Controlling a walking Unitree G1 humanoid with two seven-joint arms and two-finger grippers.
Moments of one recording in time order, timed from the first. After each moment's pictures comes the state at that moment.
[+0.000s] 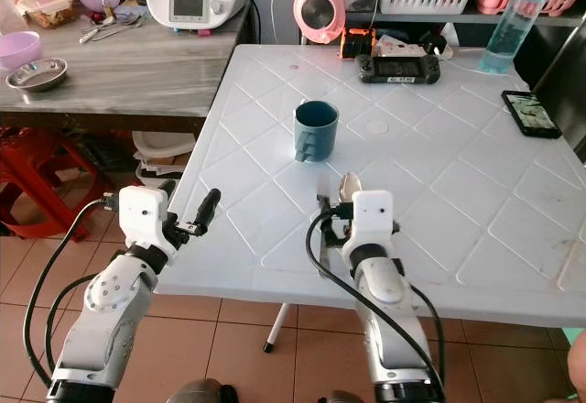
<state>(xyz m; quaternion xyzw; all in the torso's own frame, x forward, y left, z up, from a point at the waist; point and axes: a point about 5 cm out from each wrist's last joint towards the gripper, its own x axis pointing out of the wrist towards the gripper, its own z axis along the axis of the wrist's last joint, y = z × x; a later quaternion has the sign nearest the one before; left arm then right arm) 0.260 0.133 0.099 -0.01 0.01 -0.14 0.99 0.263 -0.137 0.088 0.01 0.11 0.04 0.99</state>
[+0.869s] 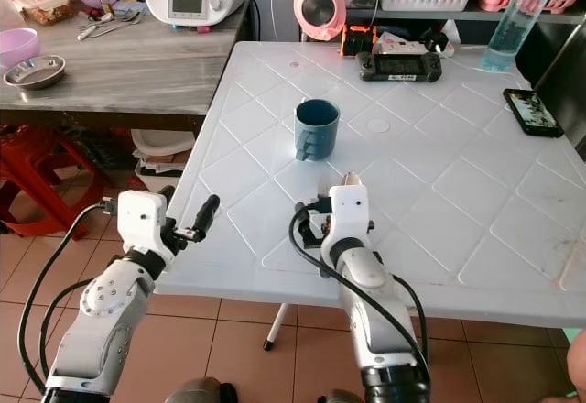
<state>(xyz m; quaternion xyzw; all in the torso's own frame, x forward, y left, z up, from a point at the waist) 0.255 0.135 0.099 -0.01 0.03 -0.15 0.99 0.274 -0.113 0.093 0.03 0.16 0.09 0.98</state>
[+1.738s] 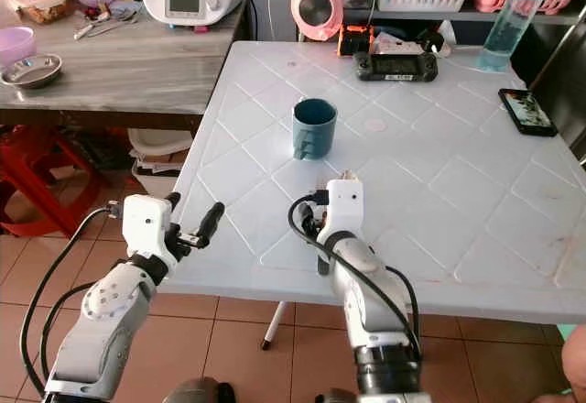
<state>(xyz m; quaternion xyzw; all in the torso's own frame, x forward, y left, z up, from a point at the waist) 0.250 0.130 0.095 -0.01 0.05 -0.17 0.98 0.285 -0.111 0.086 0.06 0.22 0.07 0.97</state>
